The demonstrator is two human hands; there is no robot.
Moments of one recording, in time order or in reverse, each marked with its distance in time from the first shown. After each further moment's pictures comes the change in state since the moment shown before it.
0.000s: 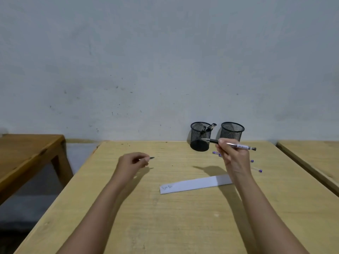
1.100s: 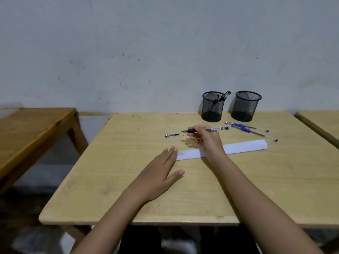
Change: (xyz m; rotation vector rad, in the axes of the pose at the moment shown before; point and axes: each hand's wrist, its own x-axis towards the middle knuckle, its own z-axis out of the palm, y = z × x) left_hand -0.097 -0.003 0.033 0.700 -0.463 0.183; right_hand -0.028 0.078 0.044 -0.154 -0.080 0.310
